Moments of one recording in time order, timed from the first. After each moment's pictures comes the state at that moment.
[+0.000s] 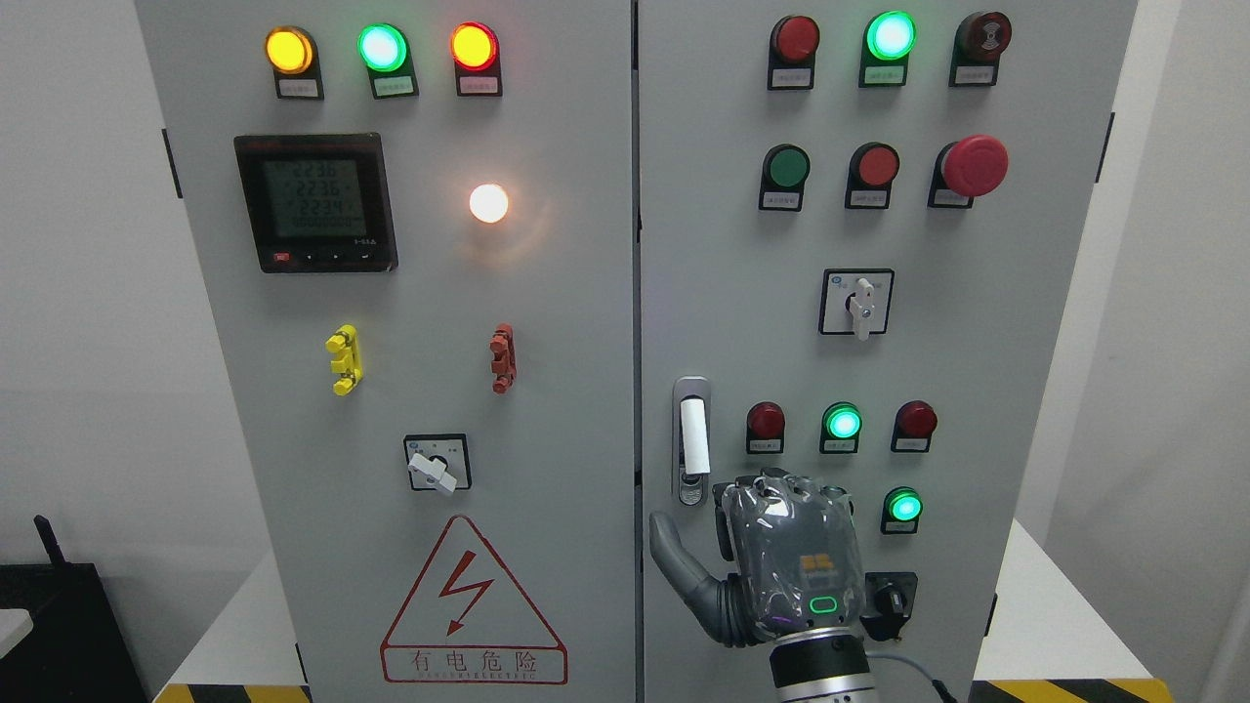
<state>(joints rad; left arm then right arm) 0.00 -0.05 0.00 0.05 0.11 -0.05 -0.06 -0.41 0.13 0.31 -1.81 1.45 0.20 -0.01</state>
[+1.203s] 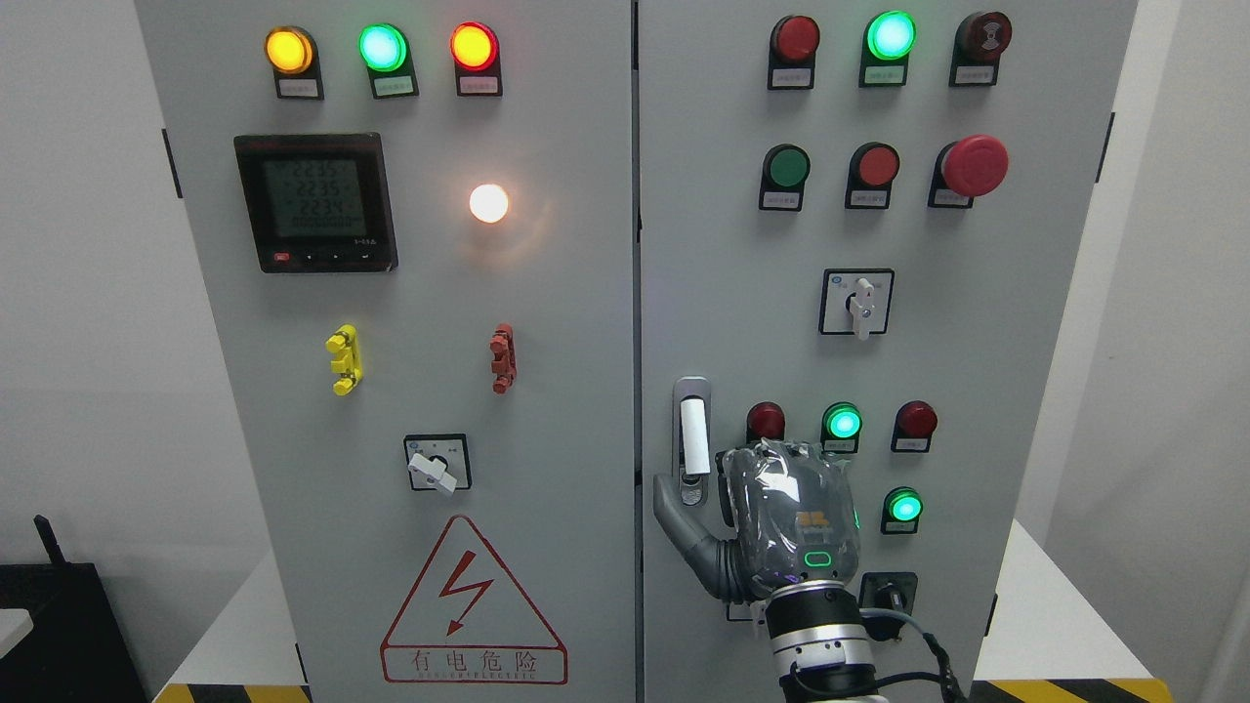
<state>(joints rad) 0.00 -0.05 0.00 0.05 0.11 -0.05 -0.06 -0.49 0.13 0.30 -1.75 1.45 0.25 0.04</state>
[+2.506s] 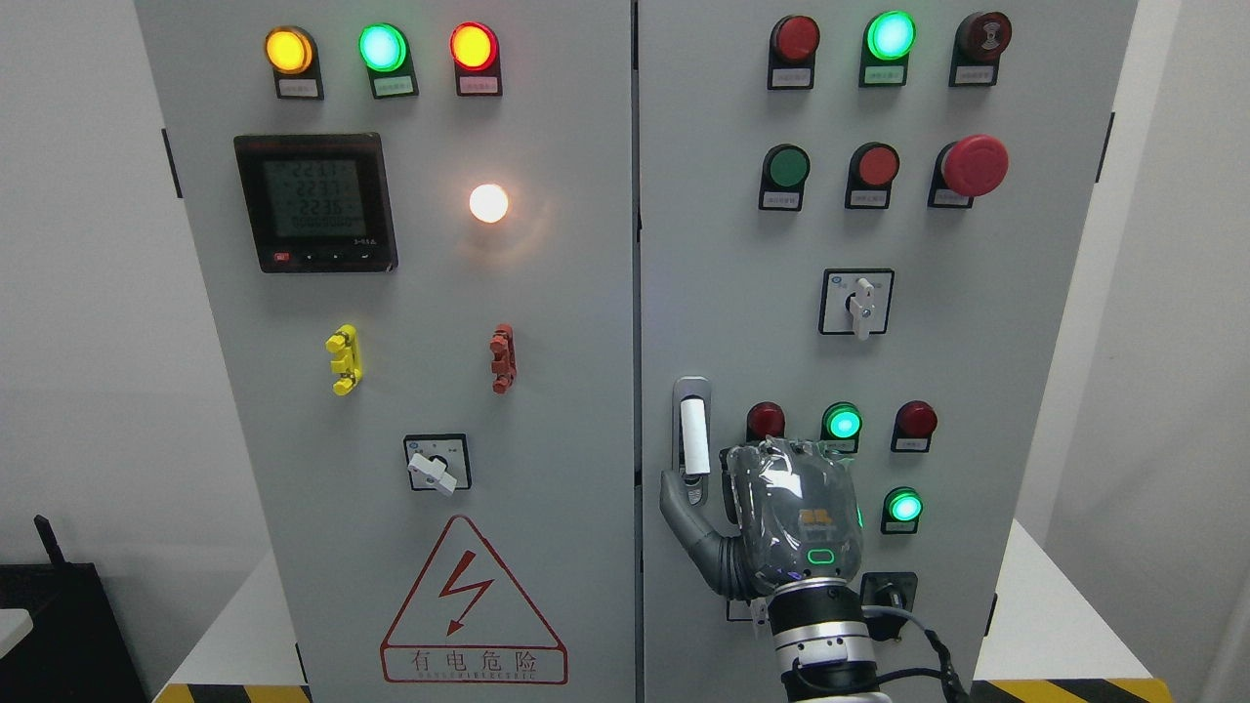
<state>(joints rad) 0.00 -0.05 0.00 0.05 0.11 -0.05 -0.06 -0.49 0.14 0.29 -1.75 1.45 0.25 0.04</state>
